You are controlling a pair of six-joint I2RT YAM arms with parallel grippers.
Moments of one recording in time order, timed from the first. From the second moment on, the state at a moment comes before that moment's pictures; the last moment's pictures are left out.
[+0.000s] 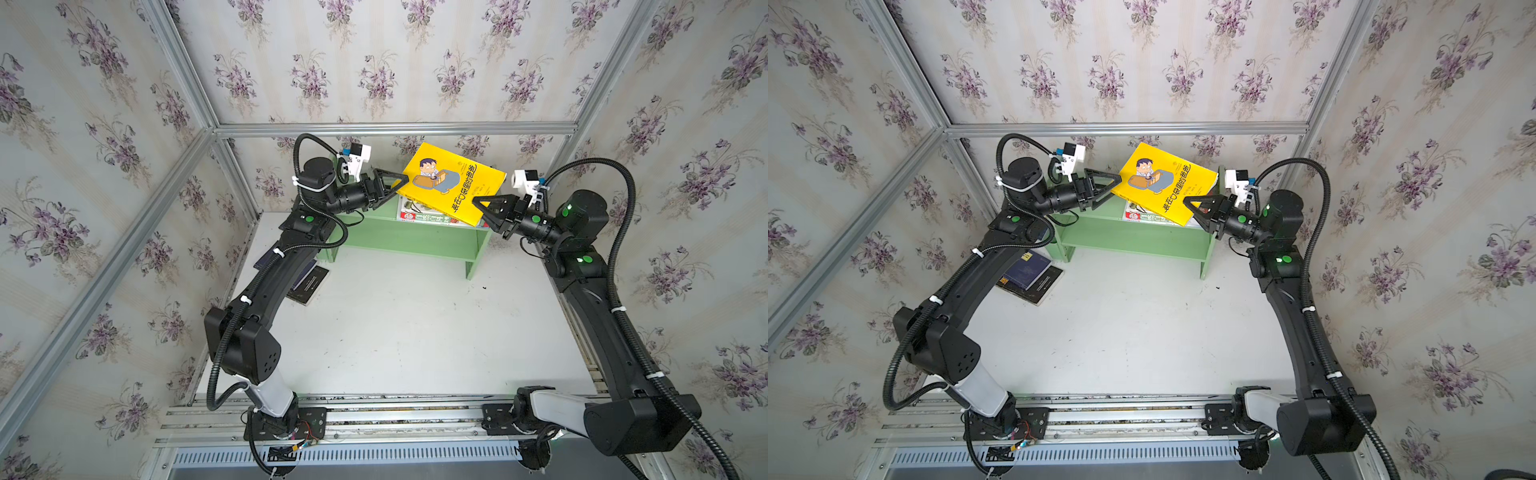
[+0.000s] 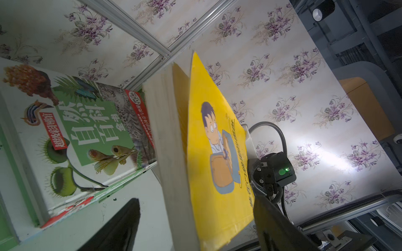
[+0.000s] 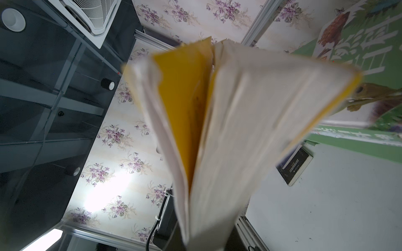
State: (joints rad) left arm -0.33 1.71 1.75 0.01 0.86 -0.96; right arm 0.03 1.23 1.32 0.03 -1.02 1.28
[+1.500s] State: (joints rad) left arm -0.37 1.88 1.75 0.05 0.59 -1.16; right arm 0.23 1.19 1.31 -0.15 -0.21 0.66
